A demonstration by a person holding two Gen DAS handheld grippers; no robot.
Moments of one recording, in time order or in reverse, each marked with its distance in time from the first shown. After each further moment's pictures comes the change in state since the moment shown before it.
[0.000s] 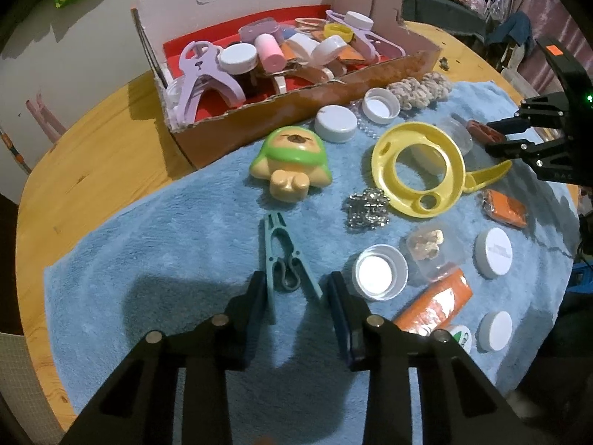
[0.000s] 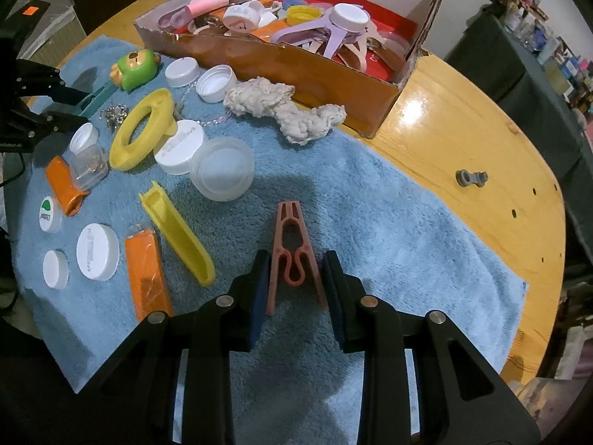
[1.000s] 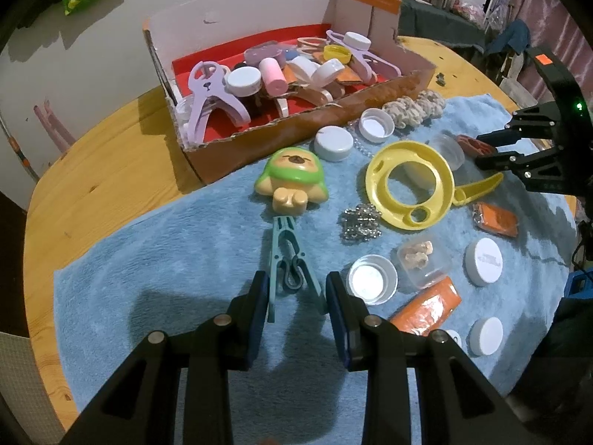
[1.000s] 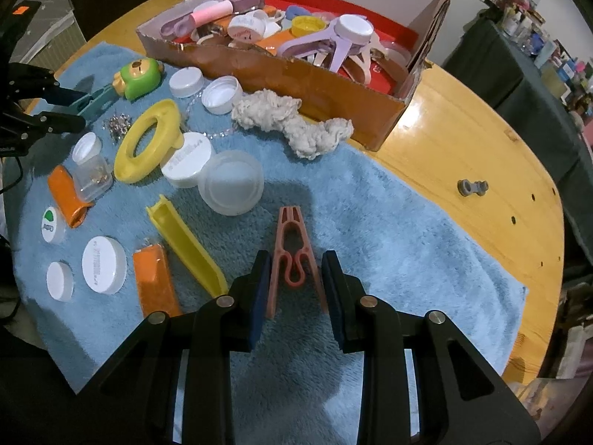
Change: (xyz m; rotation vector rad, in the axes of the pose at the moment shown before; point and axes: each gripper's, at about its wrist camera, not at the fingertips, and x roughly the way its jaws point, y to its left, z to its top) left arm -0.013 -0.010 0.001 -0.005 -0.054 0.012; right arm -0.006 0.000 0.001 0.000 -0.020 -0.003
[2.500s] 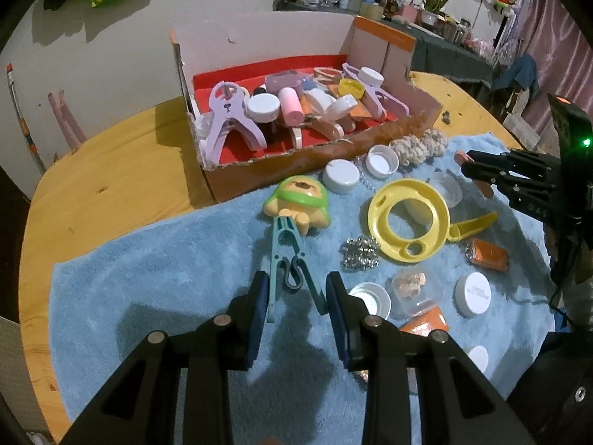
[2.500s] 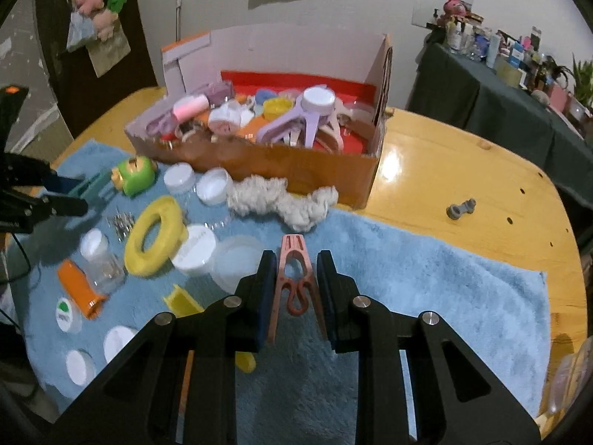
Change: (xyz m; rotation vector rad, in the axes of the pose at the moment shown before) left arm -0.011 0.006 0.002 -0.091 -0.108 -0.018; right arm -0.013 0.005 0.009 0.235 -0.359 -0.008
